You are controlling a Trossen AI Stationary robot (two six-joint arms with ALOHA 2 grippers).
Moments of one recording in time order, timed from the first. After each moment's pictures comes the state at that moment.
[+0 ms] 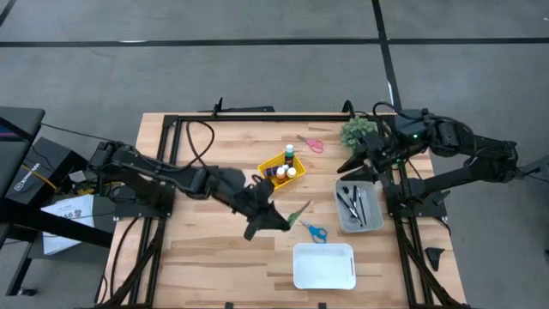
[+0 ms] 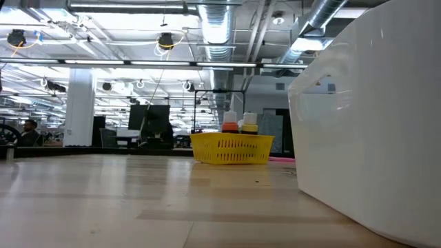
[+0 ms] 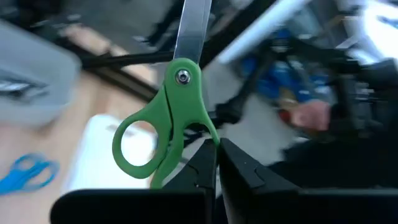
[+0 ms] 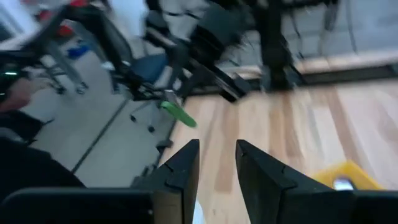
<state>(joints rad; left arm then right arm) -0.25 1.51 1.28 0.04 0.18 -0.74 -0.02 0.97 1.29 -0.67 -0.34 0.16</state>
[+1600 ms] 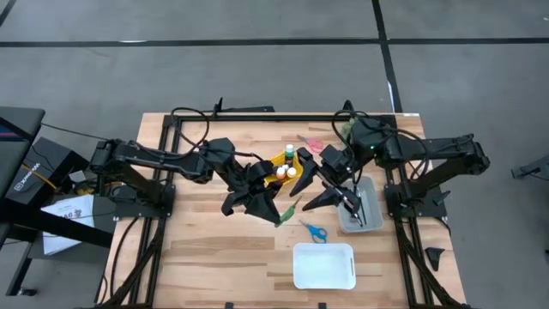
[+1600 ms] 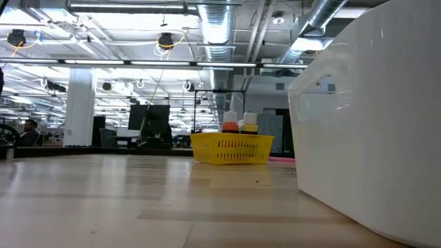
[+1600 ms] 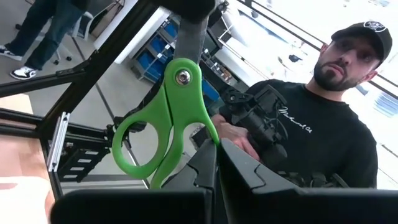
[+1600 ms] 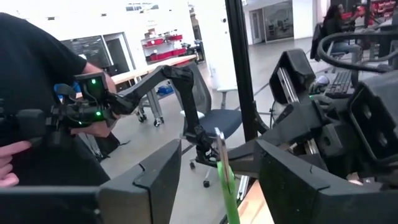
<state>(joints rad) -0.10 1.51 1.28 0.41 0.71 -0.85 0.10 1.37 1.45 -0.05 -0.58 0.21</state>
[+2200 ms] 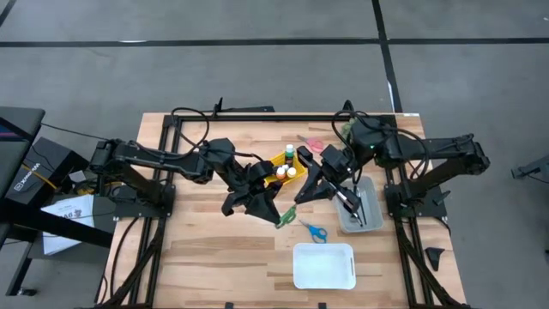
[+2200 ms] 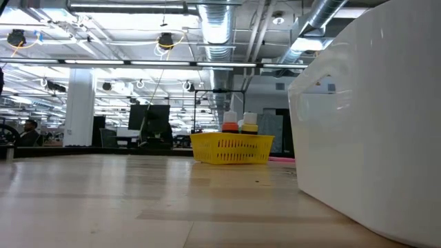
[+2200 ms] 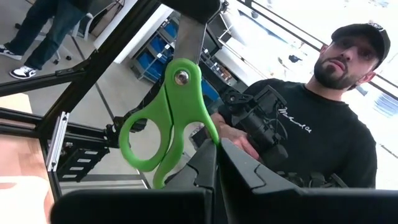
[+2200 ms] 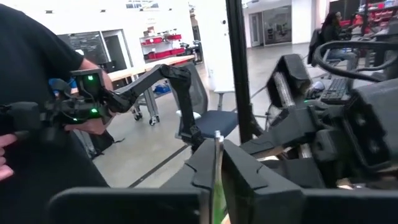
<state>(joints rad) -0.10 1.51 1.28 0.41 0.71 -0.85 0.10 1.37 1.45 -0.05 -0.58 0.17</state>
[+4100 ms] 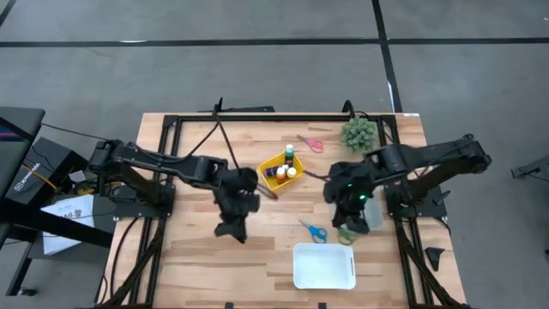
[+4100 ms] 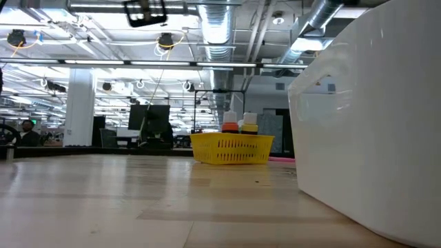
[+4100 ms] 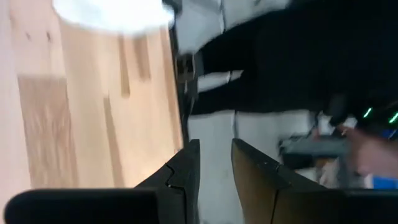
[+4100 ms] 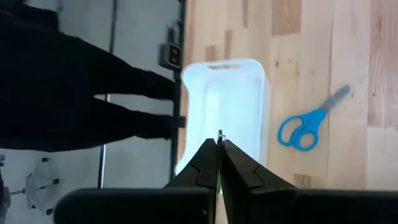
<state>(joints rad) -0.15 1.51 1.28 -0.67 0.73 -0.41 0.22 1.36 1.42 -1.05 -0.42 0.38</state>
